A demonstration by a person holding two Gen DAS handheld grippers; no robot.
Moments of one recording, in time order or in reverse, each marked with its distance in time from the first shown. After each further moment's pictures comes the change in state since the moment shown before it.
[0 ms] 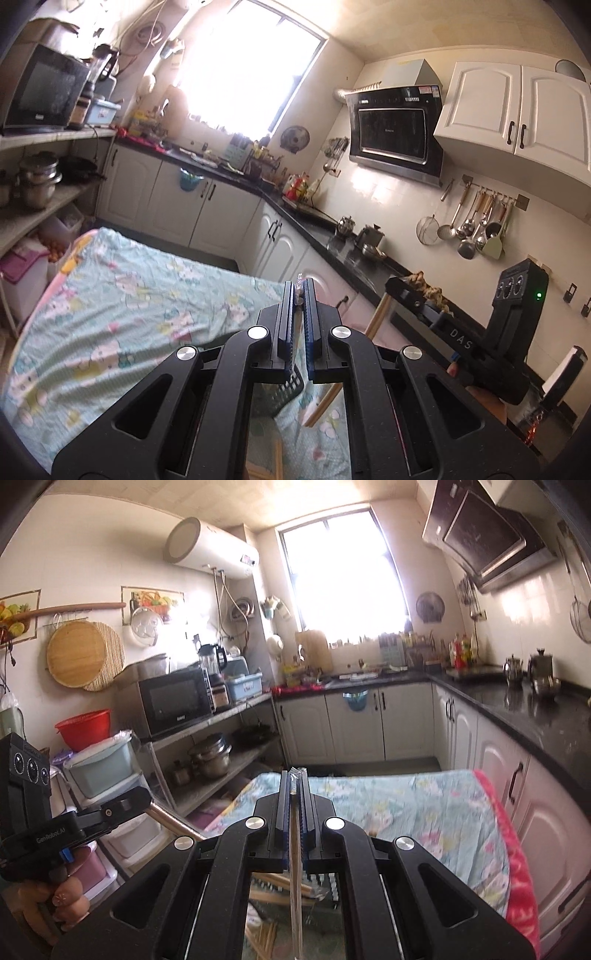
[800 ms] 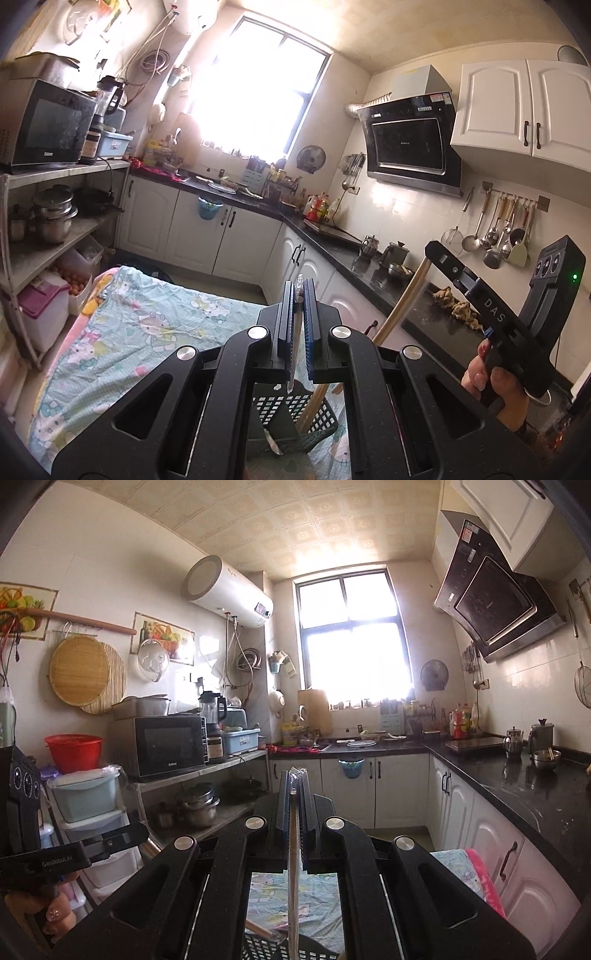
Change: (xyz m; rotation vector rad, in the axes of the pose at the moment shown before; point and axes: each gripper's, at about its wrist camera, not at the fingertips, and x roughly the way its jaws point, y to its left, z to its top) left arm 0.018 0.010 0.031 0.062 -0.062 0.091; right arm 0.015 0.004 0.045 -0.121 -0.220 -0.033
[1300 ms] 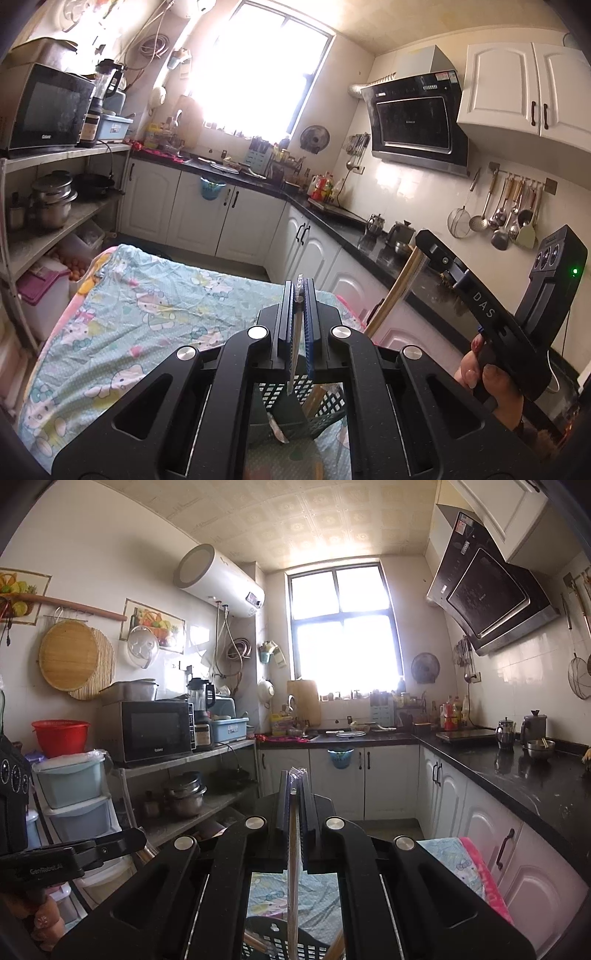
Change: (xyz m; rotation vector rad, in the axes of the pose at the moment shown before) left arm 0.022 0.001 -0.032 0.004 0.068 0.017; right arm 0.018 -0.006 -0.042 -0.006 0.030 -0.038
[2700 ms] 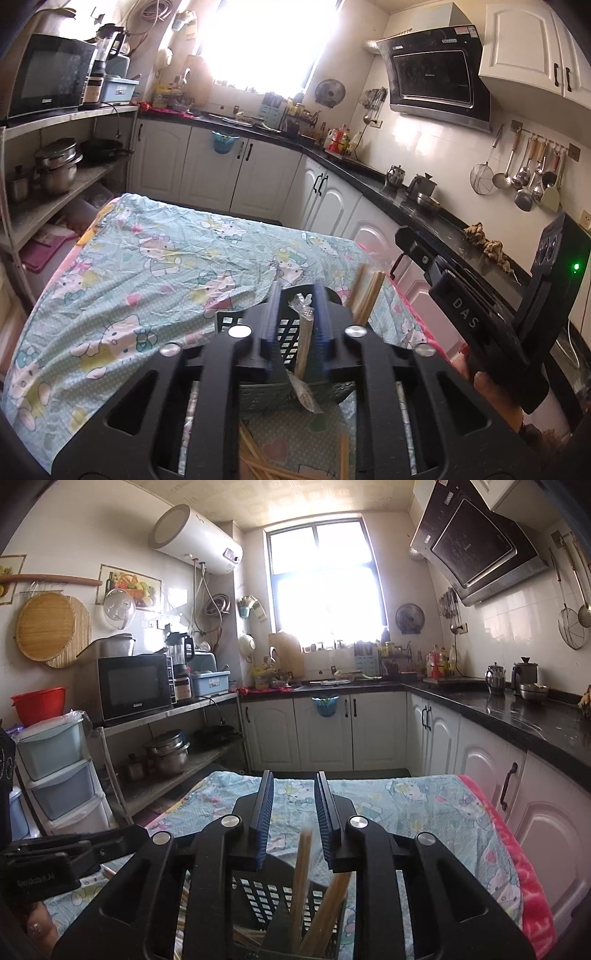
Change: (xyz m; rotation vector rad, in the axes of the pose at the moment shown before) left arm 0.048 0.010 -0.057 0.000 0.166 0.067; right arm 0.035 -0.006 -0.091 0.053 0.175 -0.064
